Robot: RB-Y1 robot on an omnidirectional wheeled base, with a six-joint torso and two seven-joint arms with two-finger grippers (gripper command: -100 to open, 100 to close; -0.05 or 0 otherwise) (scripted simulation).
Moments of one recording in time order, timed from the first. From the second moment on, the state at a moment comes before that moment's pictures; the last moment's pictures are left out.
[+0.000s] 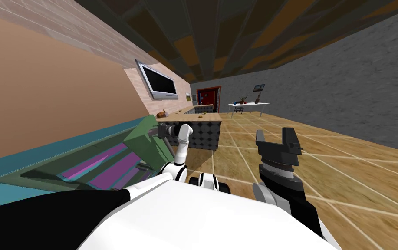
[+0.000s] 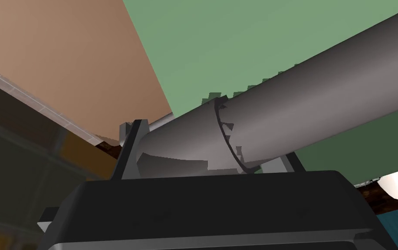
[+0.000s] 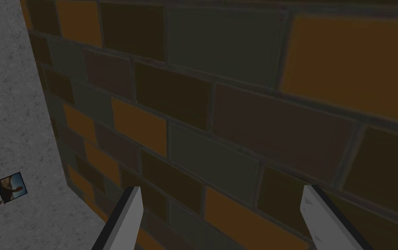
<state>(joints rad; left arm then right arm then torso) -0.56 -0.03 0.06 -1.78 -1.78 1.76 0.25 0.53 -0.04 0.03 -2.31 -0.02 -0.63 -0.02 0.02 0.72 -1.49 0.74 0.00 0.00</state>
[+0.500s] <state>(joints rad) -0.57 -0.03 0.19 -1.78 -1.92 1.82 0.25 0.53 -0.04 0.03 -2.31 -0.02 -0.63 -0.02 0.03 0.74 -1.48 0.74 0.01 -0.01</state>
